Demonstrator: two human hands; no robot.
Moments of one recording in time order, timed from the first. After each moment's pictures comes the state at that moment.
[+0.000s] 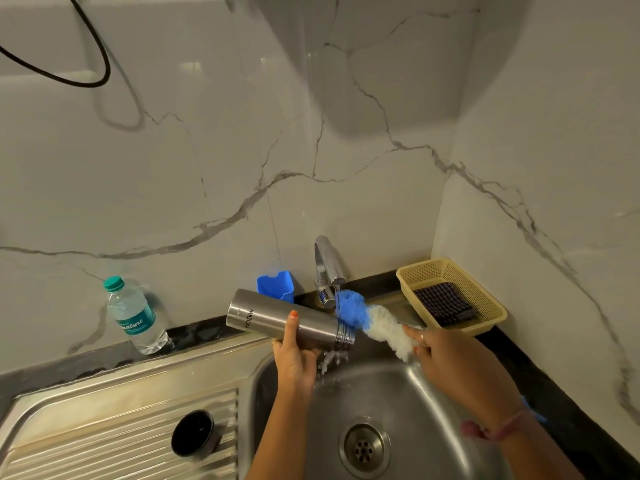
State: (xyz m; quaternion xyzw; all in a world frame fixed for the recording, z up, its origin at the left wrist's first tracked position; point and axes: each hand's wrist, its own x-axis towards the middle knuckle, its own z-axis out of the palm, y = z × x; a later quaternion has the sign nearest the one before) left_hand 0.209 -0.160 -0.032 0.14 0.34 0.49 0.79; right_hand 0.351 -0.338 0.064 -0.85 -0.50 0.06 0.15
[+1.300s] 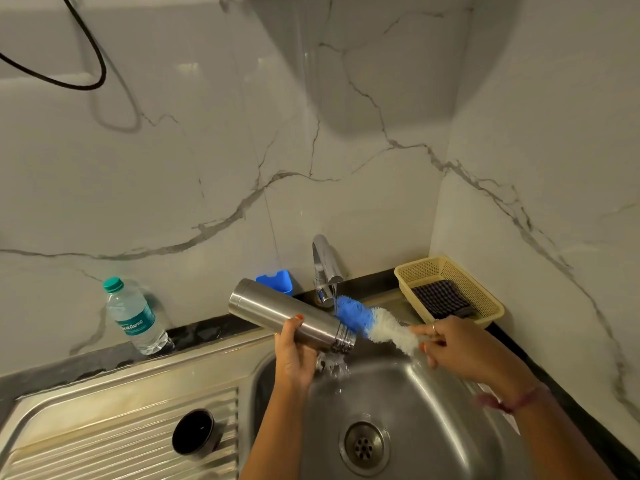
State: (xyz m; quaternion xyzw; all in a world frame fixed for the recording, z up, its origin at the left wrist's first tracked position) left_hand 0.207 -0.160 -0.030 0.16 0.30 0.46 0.82; right_hand 0.384 -0.340 0.060 -0.82 -0.47 0.24 0.23
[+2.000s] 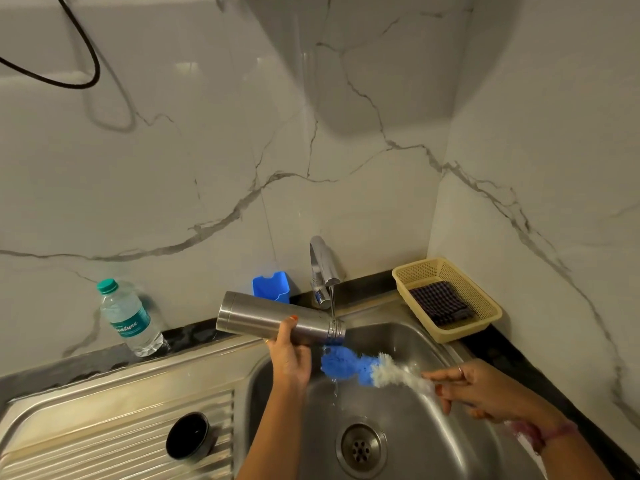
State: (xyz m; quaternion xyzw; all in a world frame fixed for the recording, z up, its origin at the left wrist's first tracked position) left_hand 0.214 -0.146 -0.045 0.13 0.33 0.50 0.79; right_hand 0.409 -0.376 0.011 -0.73 -0.36 0.47 0.33
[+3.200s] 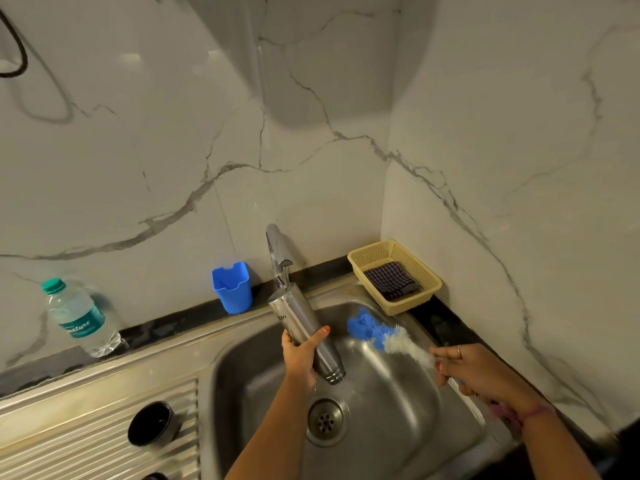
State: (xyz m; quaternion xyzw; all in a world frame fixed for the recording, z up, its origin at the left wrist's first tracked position) left_hand 0.261 -0.206 -0.095 0.34 0.44 0.33 0.76; right_hand 0.423 -0.451 -0.003 -0.80 -0.25 0.37 0.39
